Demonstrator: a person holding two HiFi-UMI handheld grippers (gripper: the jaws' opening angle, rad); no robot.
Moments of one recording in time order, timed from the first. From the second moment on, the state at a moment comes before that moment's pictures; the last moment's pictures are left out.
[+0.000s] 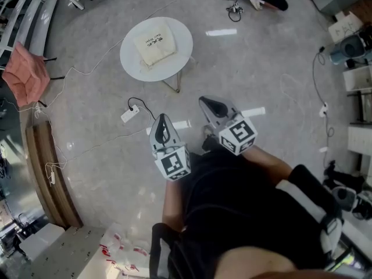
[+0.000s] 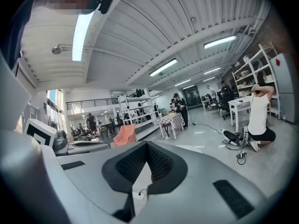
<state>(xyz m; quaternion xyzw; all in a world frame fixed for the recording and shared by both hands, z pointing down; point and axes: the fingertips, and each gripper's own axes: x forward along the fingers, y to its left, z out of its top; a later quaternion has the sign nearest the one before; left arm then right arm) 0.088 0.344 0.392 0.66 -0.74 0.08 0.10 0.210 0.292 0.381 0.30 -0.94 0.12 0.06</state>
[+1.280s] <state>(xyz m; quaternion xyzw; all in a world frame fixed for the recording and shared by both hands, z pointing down) -0.064 0.121 0.502 0.70 -0.67 0.21 0.14 0.072 0.059 0.471 0.33 -0.92 0.15 0.15</state>
